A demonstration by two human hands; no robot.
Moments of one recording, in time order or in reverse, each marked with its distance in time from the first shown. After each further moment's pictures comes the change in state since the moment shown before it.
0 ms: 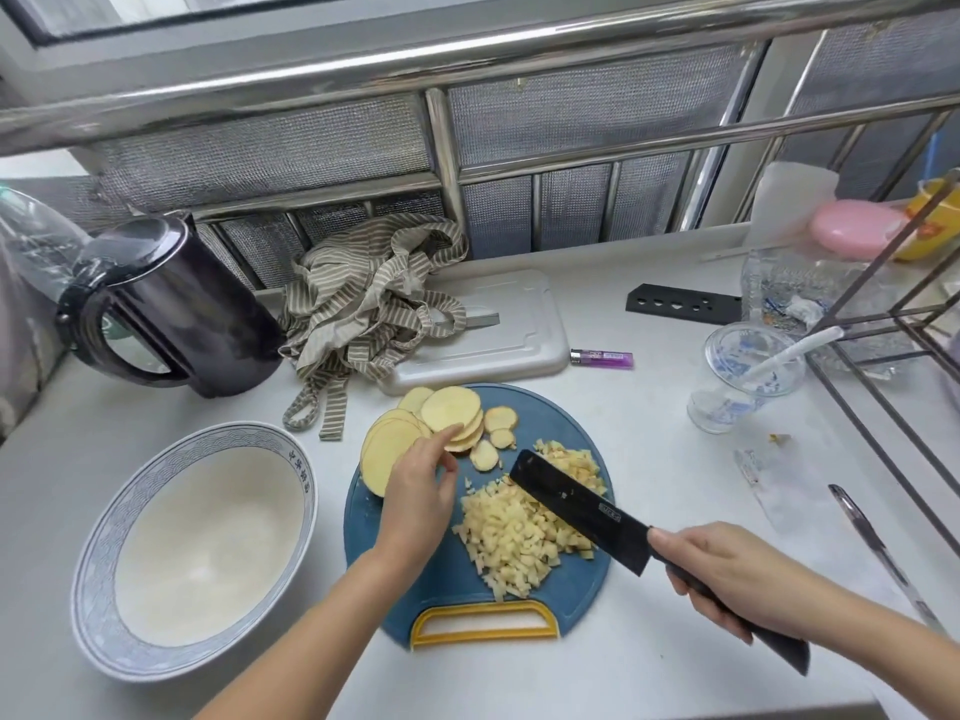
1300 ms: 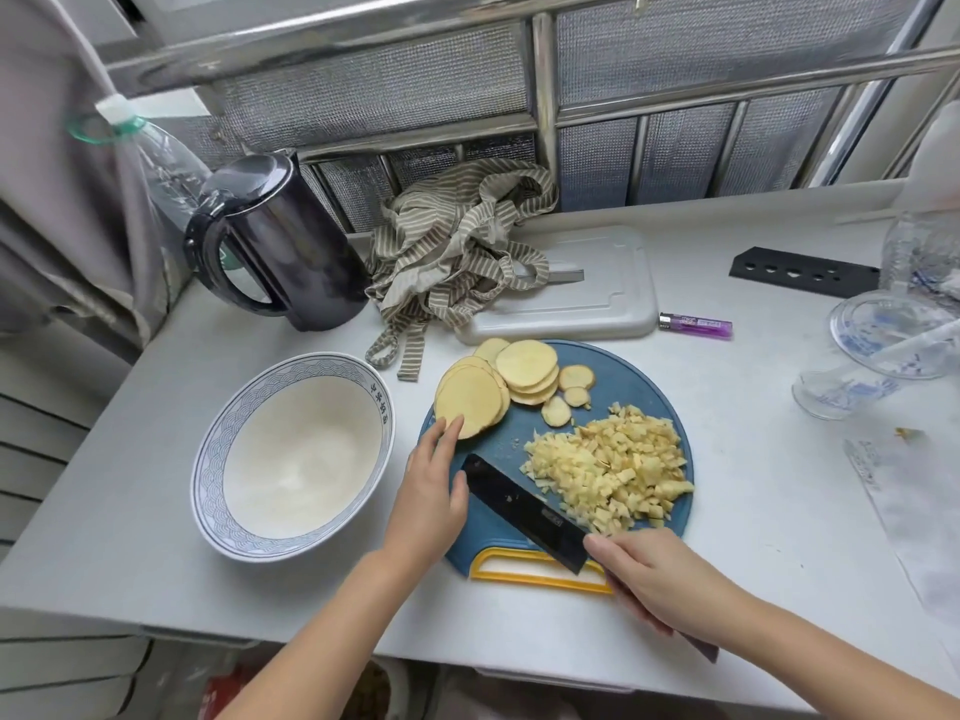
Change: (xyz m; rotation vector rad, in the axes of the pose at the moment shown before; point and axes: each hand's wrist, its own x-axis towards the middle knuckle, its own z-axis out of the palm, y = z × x) left_hand -0.060 -0.045 -0.029 0.153 -0.050 -0.170; right_hand 0.049 -0.014 0.094 -0.096 -0.140 -0.245
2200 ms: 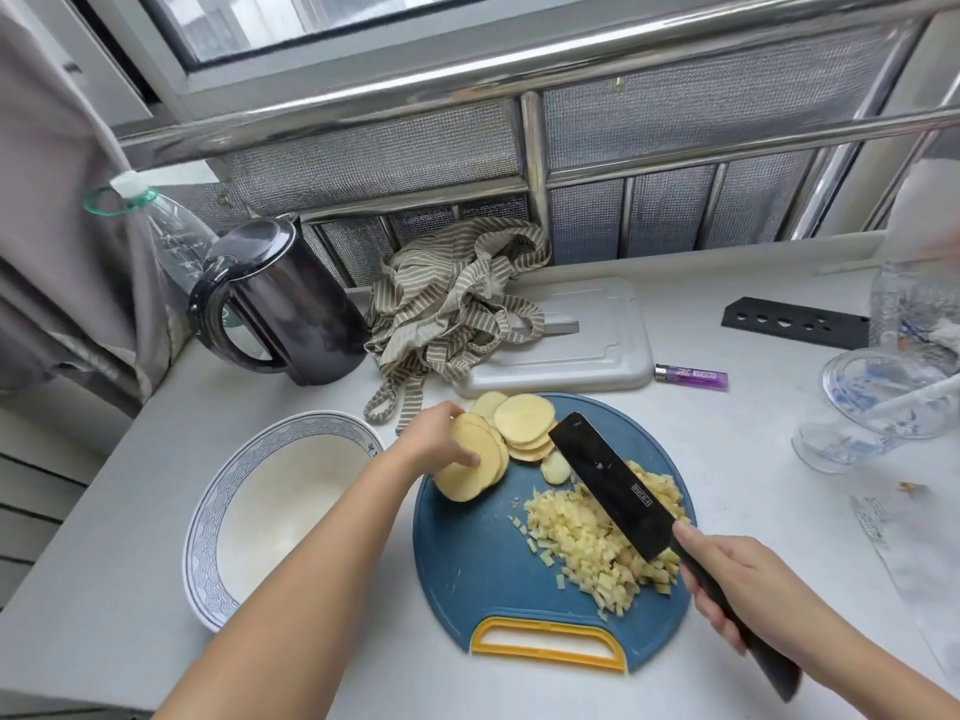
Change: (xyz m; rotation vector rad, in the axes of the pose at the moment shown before) left_hand 0.135 0.032 -0.045 0.151 -0.351 -0.275; right_hand -0.011 -0.003 -0.062 0.373 0.251 0.181
